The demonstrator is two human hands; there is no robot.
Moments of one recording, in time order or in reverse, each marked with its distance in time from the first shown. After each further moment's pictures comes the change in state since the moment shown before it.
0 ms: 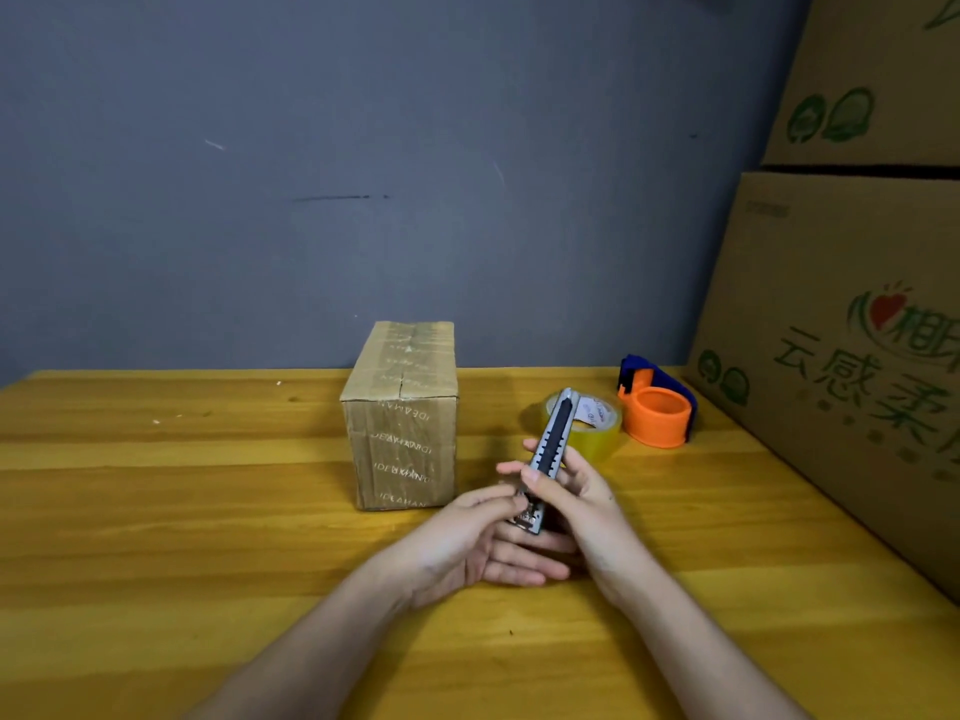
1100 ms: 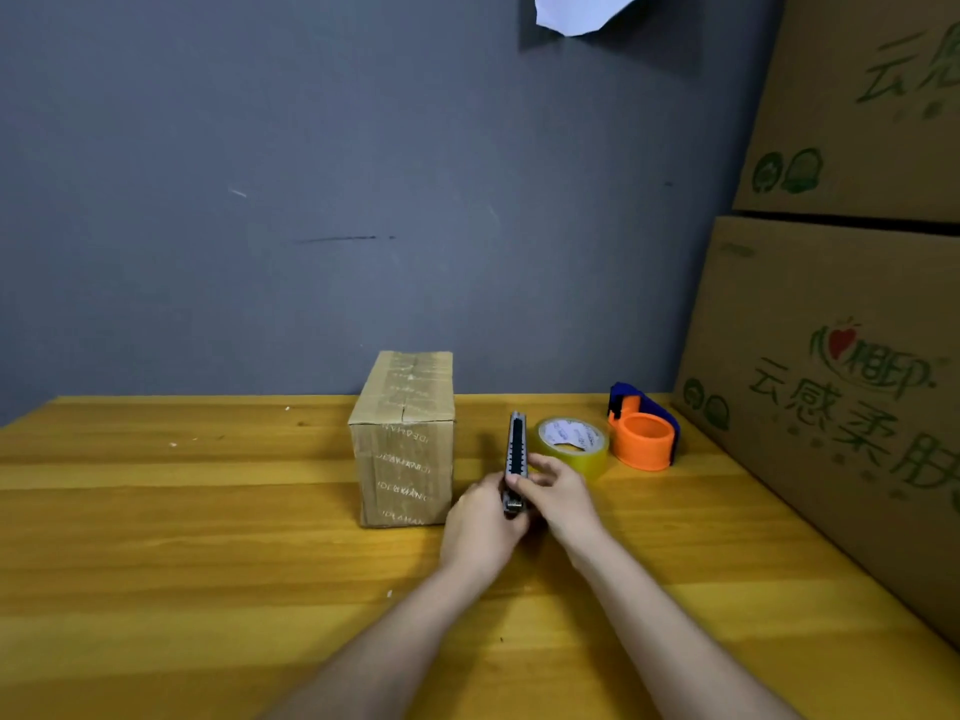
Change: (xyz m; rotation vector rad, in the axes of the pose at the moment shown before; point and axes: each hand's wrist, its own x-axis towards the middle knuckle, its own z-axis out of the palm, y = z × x) left_hand 0.040 -0.007 0.017 1.122 0.809 0.151; right_hand 0.040 0.005 -0.002 -0.450 0.280 0.099
